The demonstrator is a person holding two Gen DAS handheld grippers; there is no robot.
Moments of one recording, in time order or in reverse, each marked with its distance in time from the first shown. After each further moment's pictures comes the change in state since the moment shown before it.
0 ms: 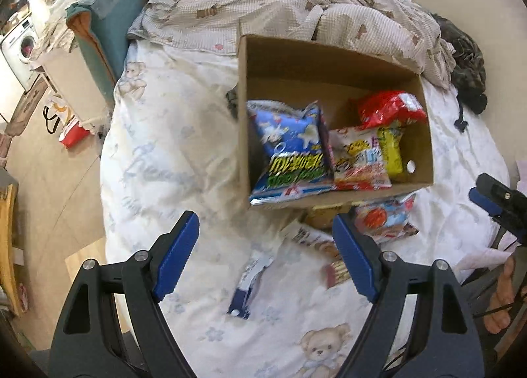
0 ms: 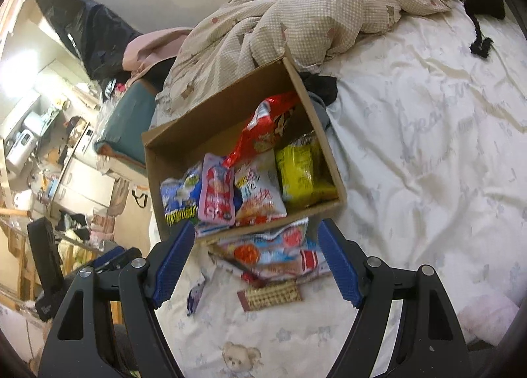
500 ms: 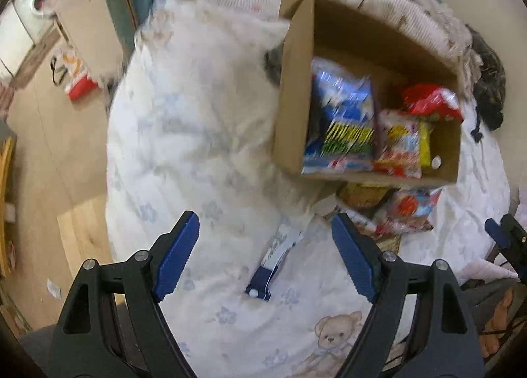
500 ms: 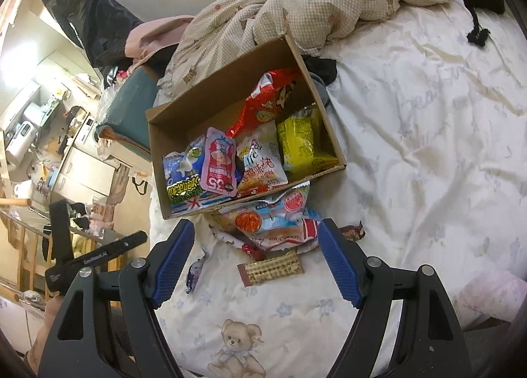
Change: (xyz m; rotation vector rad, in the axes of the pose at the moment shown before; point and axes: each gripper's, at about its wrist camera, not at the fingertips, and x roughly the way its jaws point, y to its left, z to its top) left arm 0.035 0.045 -0.017 -0.145 0.158 -0.011; right arm -0.002 0.000 -0.023 0.006 0.050 -0.004
